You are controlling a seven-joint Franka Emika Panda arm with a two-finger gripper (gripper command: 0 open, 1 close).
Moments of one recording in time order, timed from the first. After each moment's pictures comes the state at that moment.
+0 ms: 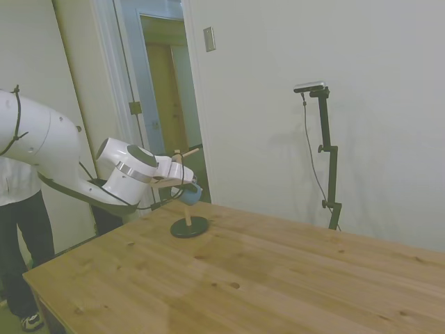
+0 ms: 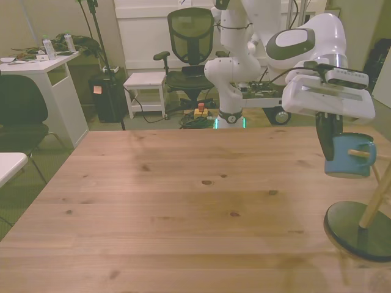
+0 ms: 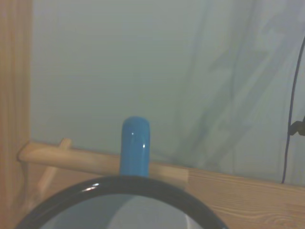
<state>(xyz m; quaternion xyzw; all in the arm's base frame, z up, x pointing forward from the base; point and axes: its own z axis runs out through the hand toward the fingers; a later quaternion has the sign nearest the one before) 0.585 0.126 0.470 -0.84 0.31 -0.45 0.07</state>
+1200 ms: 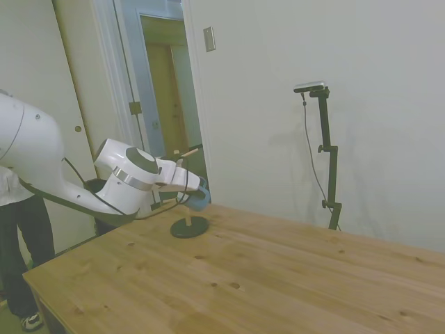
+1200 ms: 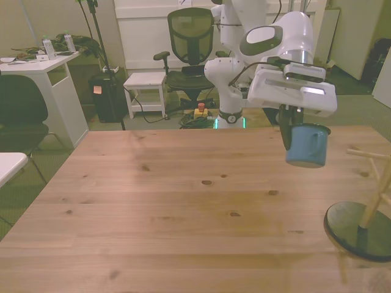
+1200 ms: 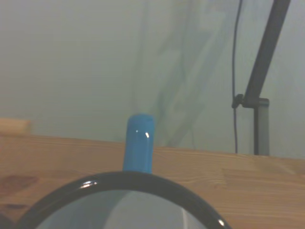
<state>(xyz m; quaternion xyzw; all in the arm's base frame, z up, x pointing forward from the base) 0.543 0.048 0.473 -0.82 0.36 -0.45 0.06</state>
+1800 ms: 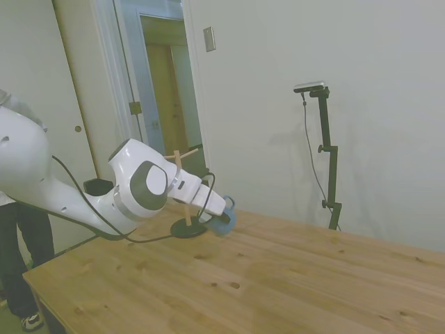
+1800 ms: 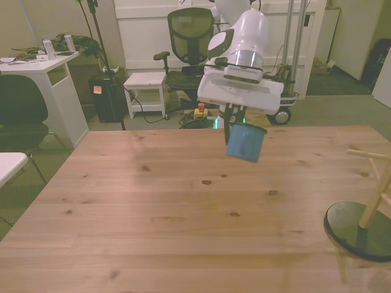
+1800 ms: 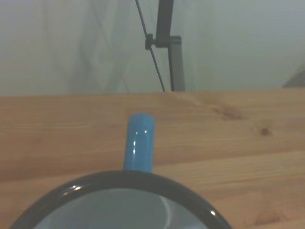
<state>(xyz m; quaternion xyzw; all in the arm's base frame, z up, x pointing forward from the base) 0.509 -0.070 0.455 -0.81 0.45 -0.36 0.04</state>
